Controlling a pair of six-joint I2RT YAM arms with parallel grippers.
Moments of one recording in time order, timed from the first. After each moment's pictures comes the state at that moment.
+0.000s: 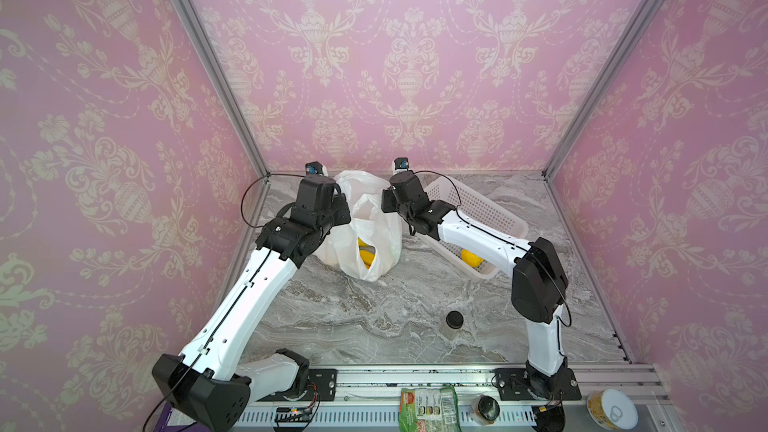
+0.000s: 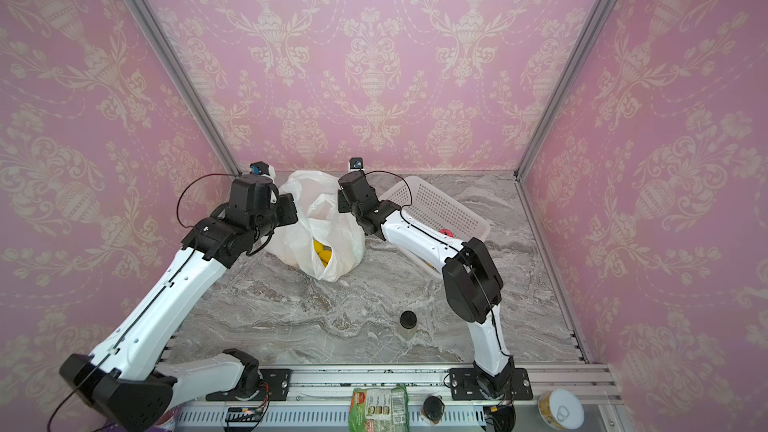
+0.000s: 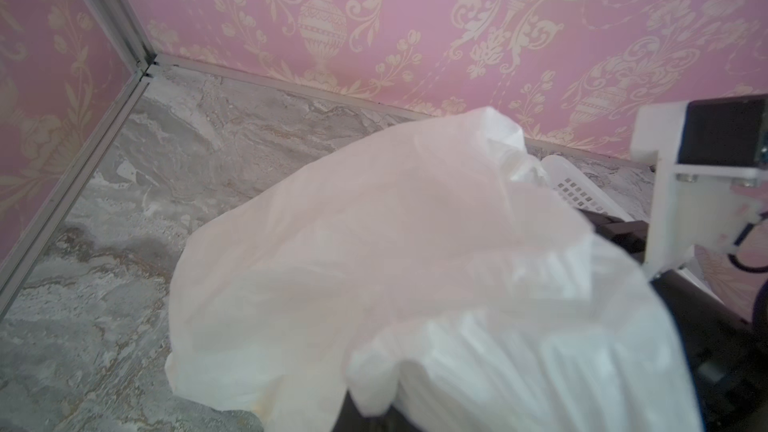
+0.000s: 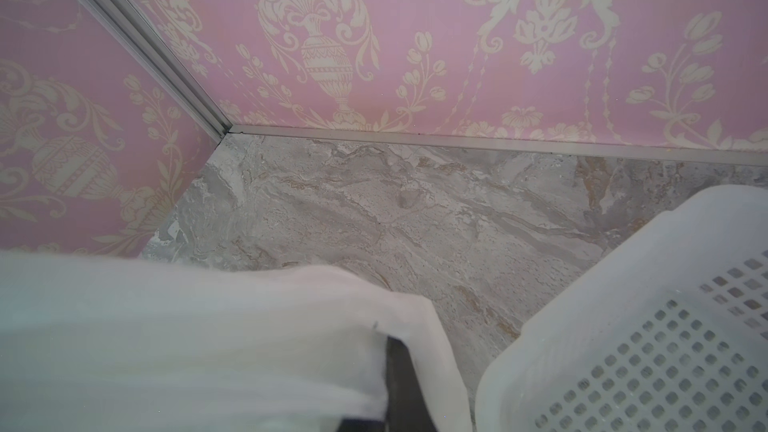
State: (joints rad) left arm -0.38 1.26 1.41 -0.72 -0.21 -0.45; right arm 0.73 1.99 1.74 -0.20 0.34 0.42
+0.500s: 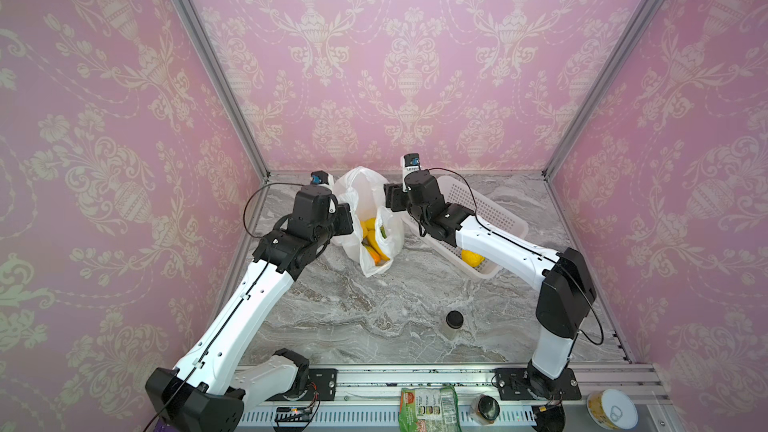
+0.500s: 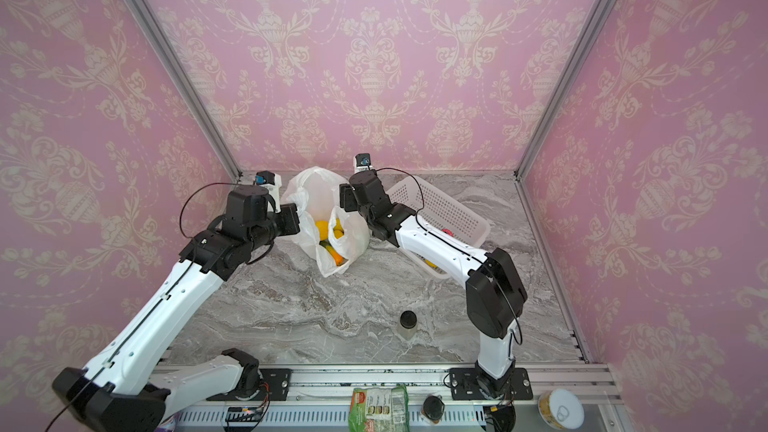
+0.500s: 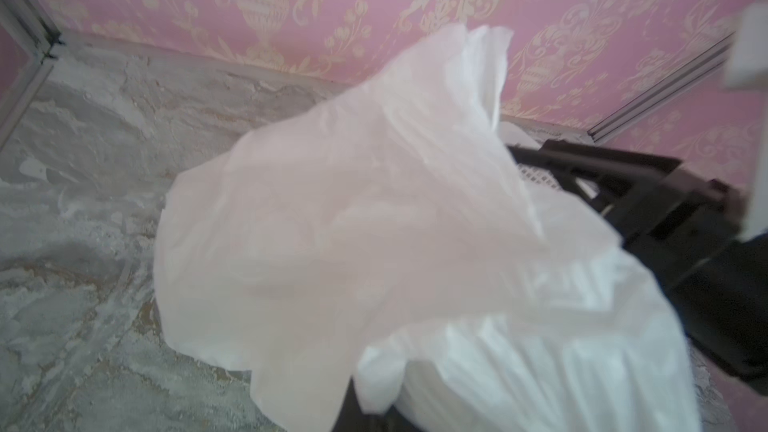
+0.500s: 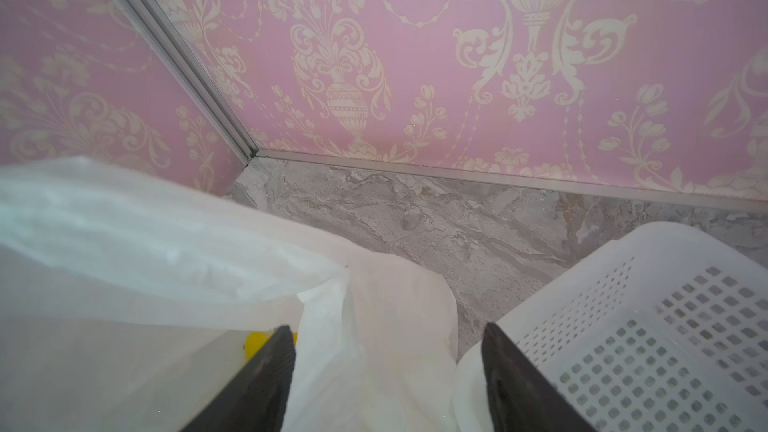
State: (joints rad) left arm -0.38 1.09 1.10 -0.63 -0.07 -0.47; right arm 0.73 1.79 1.55 -0.12 0.33 0.35
